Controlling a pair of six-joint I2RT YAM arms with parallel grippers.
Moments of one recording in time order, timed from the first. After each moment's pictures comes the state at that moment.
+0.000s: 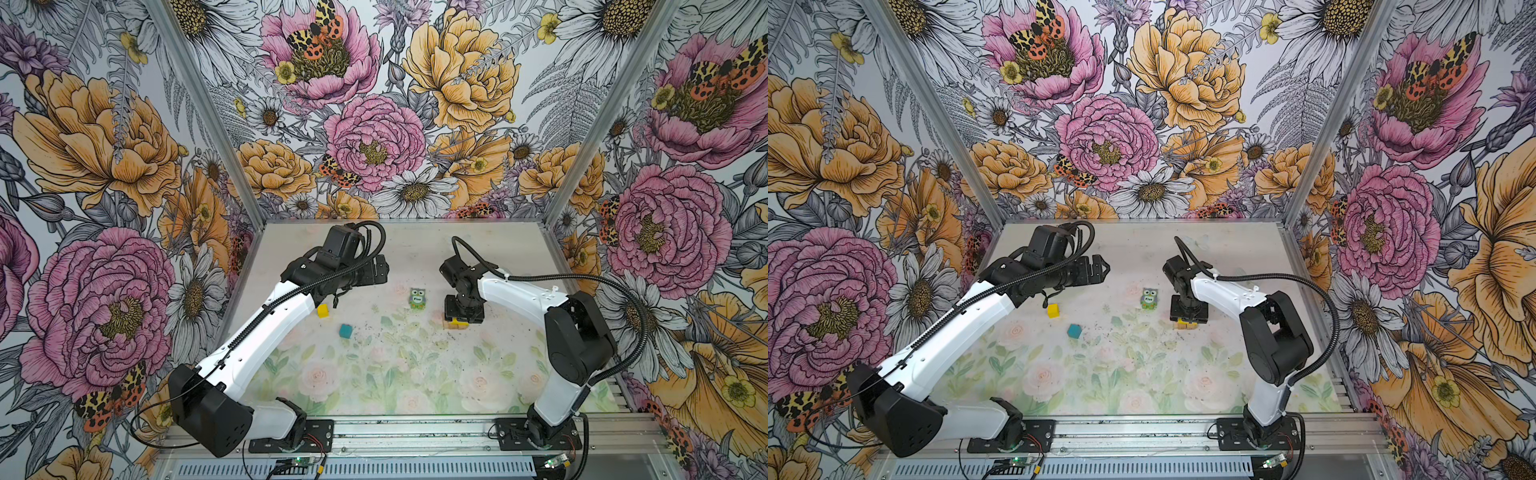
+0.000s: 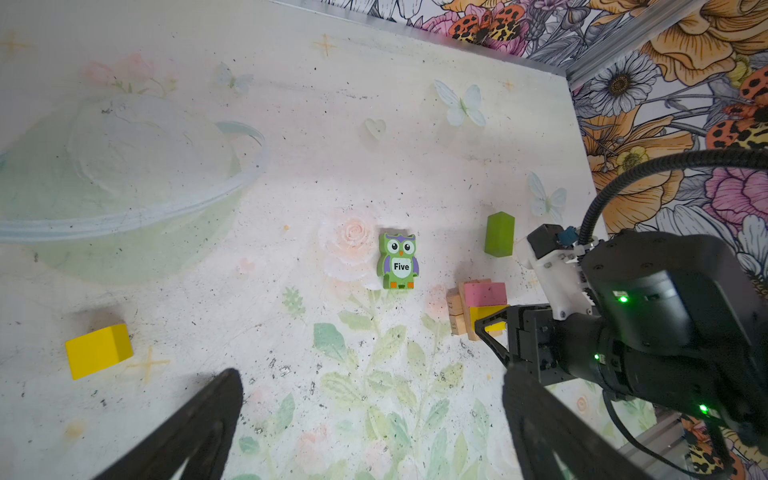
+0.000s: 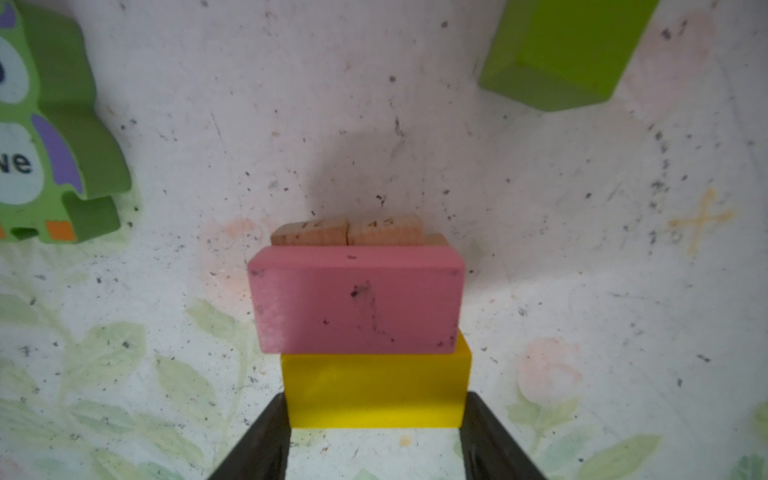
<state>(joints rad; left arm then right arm) -0.53 1.34 1.34 -0.78 0.02 -0.54 0.51 1.77 1.25 -0.98 0.03 0.60</state>
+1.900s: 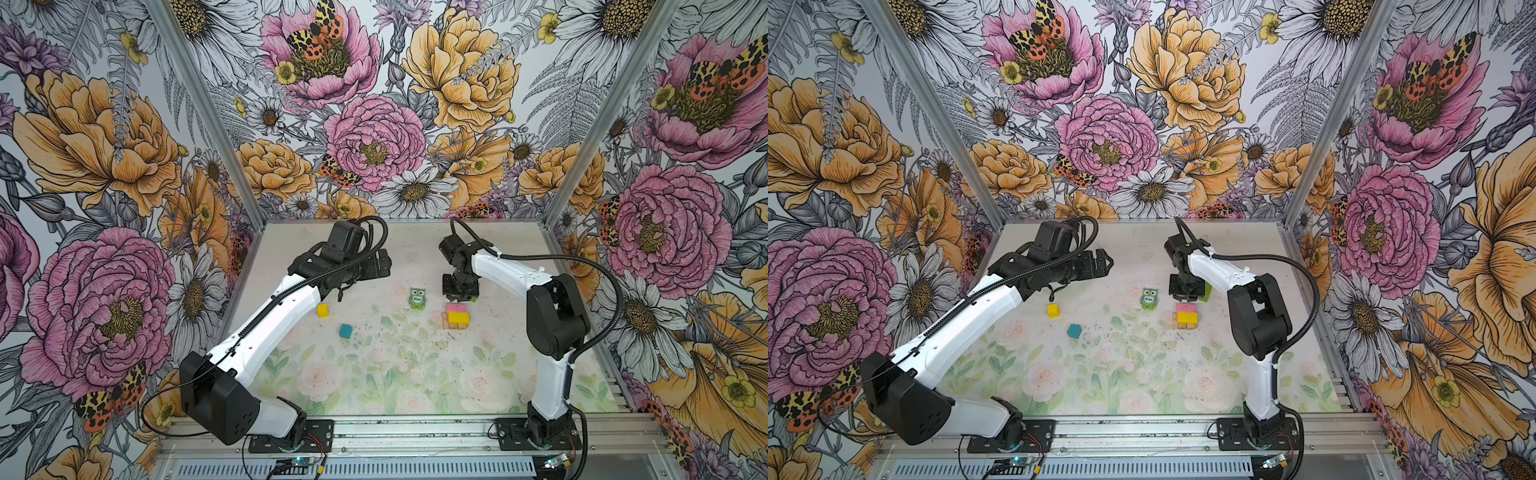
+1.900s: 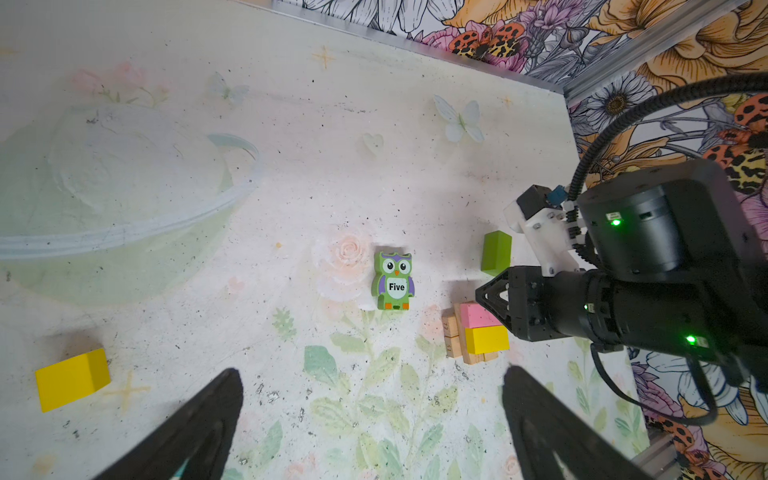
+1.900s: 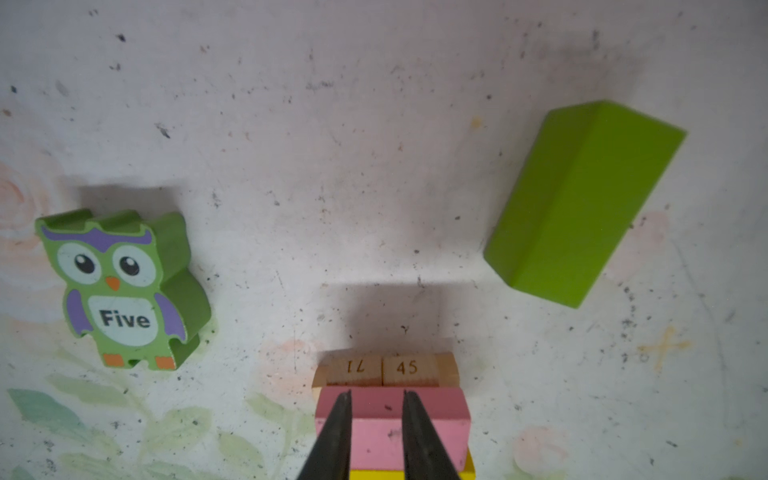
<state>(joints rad) -0.51 1.40 1.37 -0.72 0.03 -0.55 0.43 1.97 1.55 -1.07 0.00 0.52</state>
